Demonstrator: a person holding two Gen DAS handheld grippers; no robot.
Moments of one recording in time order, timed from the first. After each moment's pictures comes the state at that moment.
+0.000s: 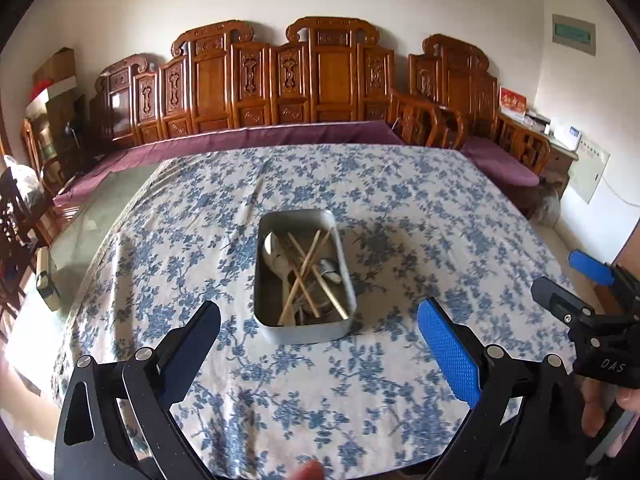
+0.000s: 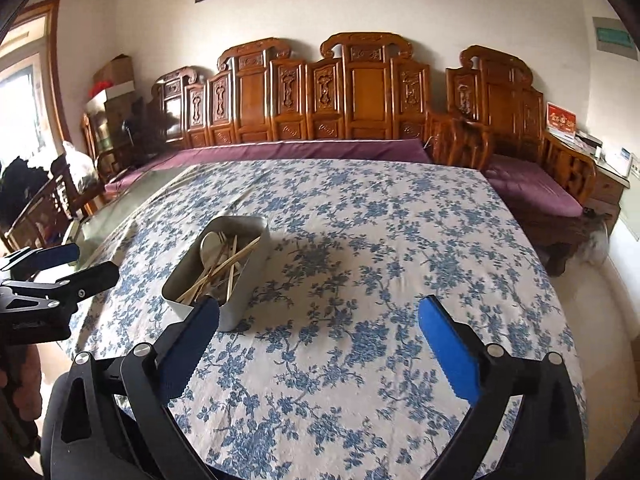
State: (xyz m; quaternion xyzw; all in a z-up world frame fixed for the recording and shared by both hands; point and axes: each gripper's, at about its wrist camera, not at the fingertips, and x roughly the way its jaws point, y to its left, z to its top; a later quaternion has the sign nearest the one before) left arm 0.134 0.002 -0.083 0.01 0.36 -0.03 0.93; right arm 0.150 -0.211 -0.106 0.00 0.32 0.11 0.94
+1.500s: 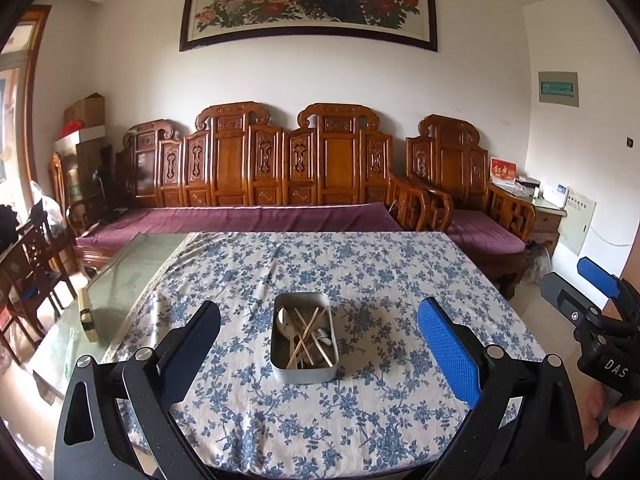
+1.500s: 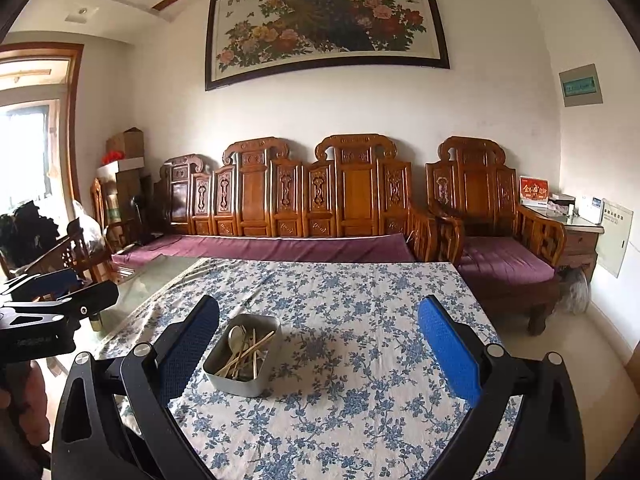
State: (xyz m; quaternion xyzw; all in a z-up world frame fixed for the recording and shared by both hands) left arm 0.031 -0.005 0.032 0.00 0.23 -0.01 0.97; right arm 0.034 -0.219 0.025 0.01 0.16 0.09 0.98
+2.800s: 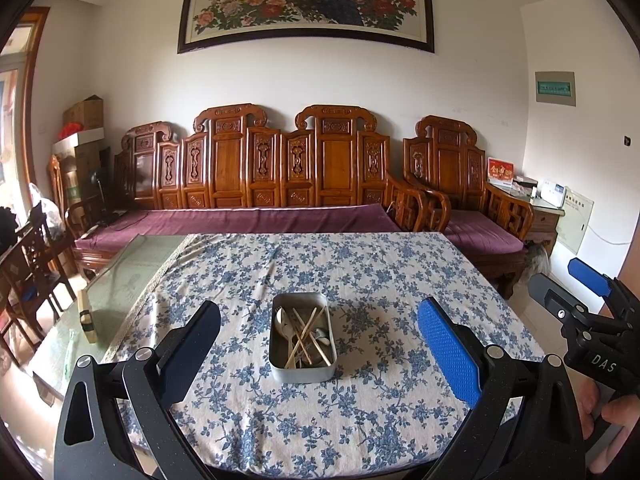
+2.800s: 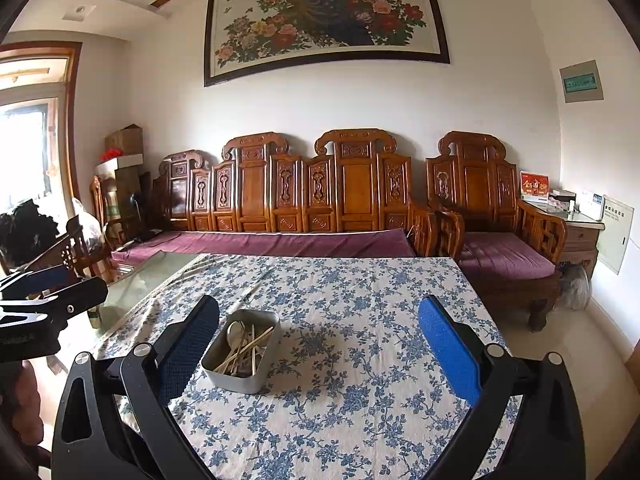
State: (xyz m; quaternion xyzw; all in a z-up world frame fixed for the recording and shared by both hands) left arm 0.025 -0.006 0.035 0.00 0.22 -0.02 0.97; right arm 0.043 -0.217 0.018 0.01 0.17 0.09 0.98
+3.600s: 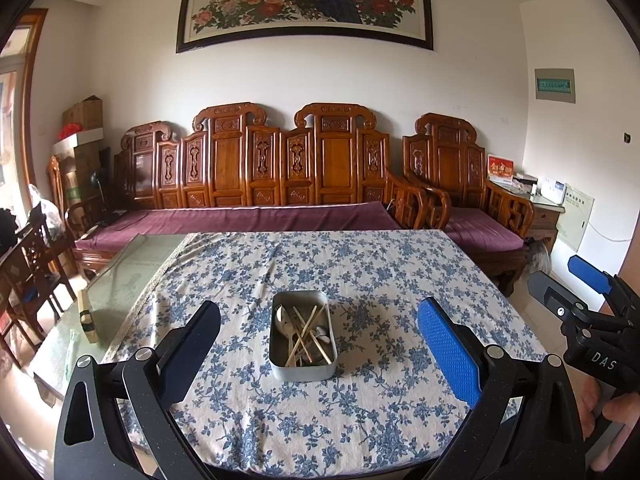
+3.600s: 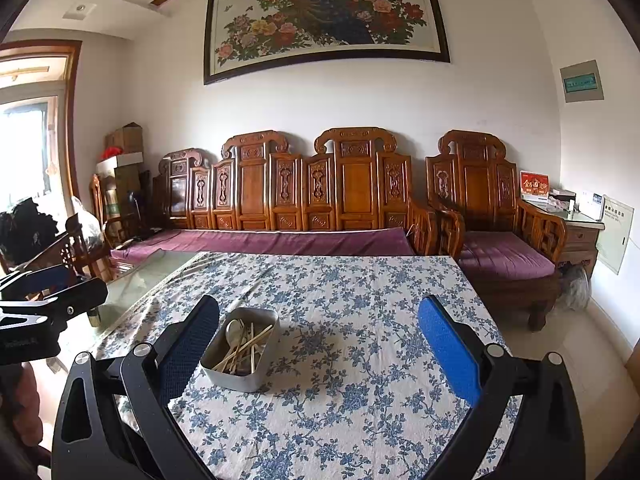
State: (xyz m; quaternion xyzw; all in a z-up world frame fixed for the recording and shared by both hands) left arm 0.025 -0.007 0.032 0.00 0.22 -0.02 0.97; right arm 0.043 -0.216 0.019 0.01 0.17 0.09 0.98
